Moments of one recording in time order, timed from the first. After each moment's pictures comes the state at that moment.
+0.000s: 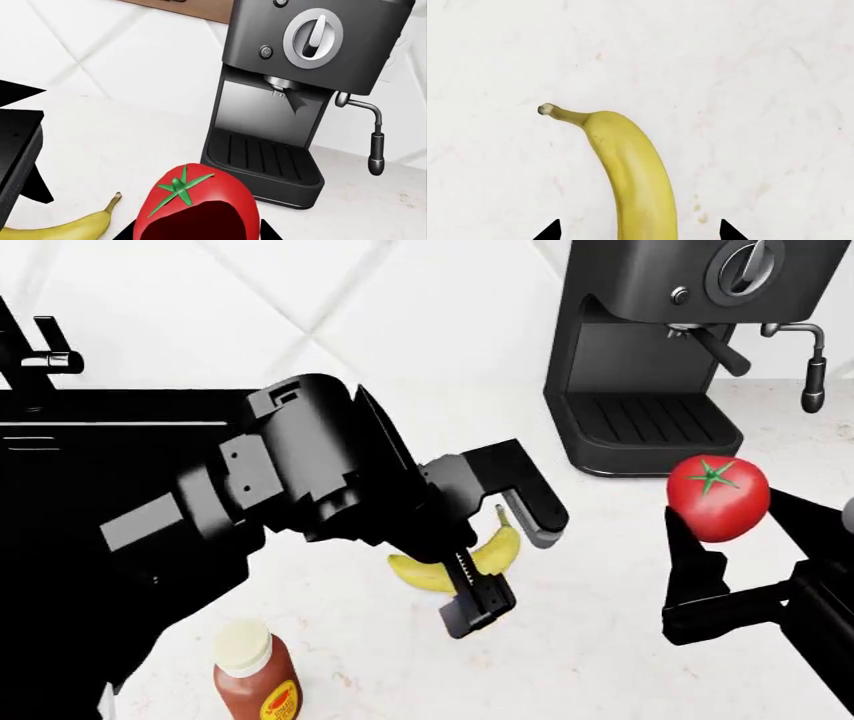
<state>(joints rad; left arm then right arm) -1.59 -0.13 1.31 -0.28 -1.09 -1.26 0.25 1.05 1.57 -1.12 -0.86 1.43 0.15 0.75</state>
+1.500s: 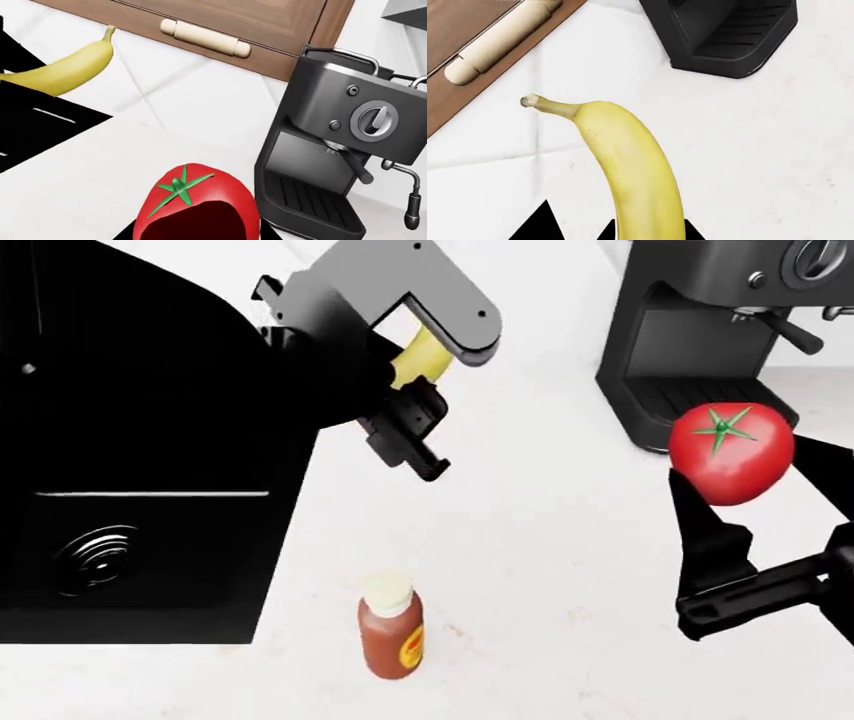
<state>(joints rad) -1.70 -0.42 0.87 0.12 -1.39 -1.35 -0.40 1.26 1.57 -0.87 -0.95 1.68 0.43 0.75</state>
